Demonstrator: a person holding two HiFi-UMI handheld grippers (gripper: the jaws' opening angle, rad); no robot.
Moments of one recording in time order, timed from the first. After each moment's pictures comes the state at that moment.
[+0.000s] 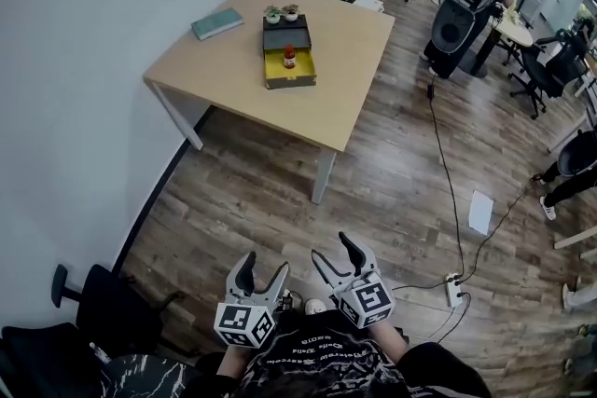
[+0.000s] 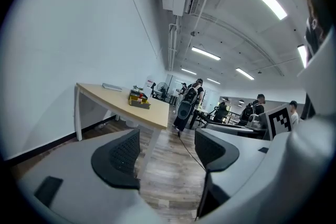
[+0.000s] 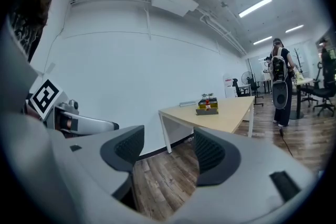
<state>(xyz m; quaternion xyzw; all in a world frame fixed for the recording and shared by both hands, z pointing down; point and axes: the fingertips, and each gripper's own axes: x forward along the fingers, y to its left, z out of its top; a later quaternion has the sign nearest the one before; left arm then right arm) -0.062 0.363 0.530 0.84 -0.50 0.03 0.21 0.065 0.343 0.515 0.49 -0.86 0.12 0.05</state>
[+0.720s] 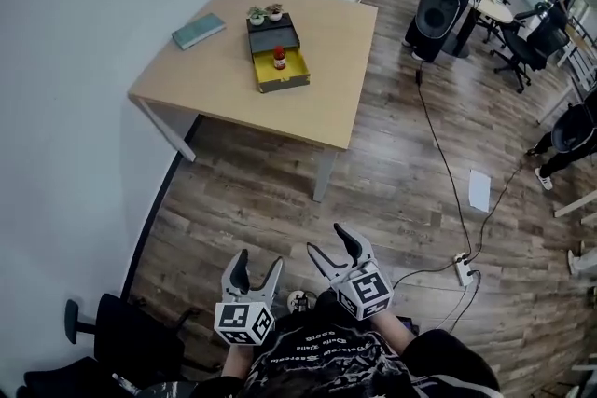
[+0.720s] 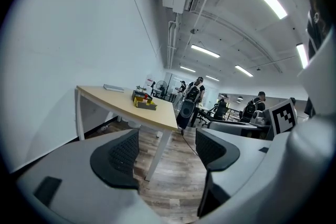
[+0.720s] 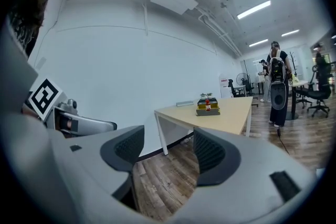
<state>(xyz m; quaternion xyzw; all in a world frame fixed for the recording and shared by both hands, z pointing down) -0.132 0.310 0.539 0.84 -0.49 0.05 0.21 0.004 0.298 0.519 0.51 -0.85 0.12 0.06</state>
